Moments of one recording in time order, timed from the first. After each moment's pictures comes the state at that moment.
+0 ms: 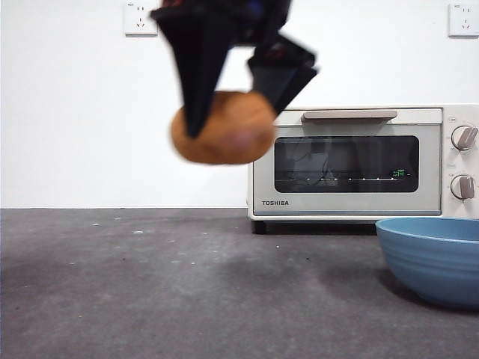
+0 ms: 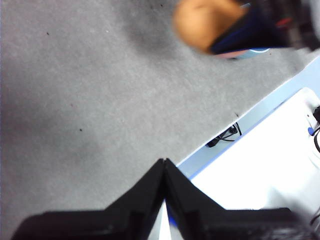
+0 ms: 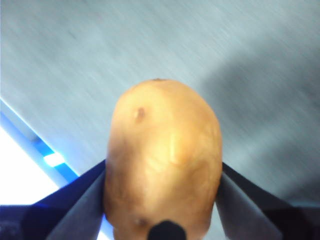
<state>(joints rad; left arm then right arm) -0.17 0.57 0.79 -1.13 0.55 0.07 0.94 1.70 1.53 -1.10 0.02 0.08</state>
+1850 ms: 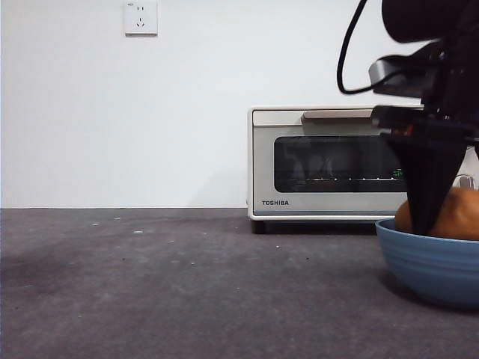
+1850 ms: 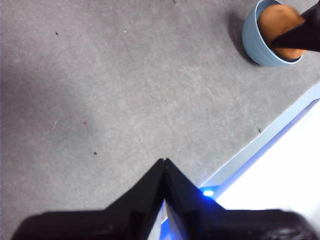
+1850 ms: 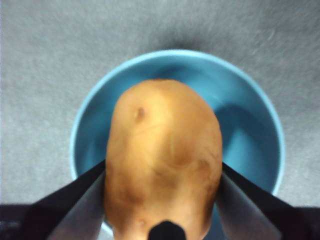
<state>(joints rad) -0.17 0.89 0.79 -0.93 0.55 0.07 0.50 1.38 0.89 -0.83 0.03 0.22</state>
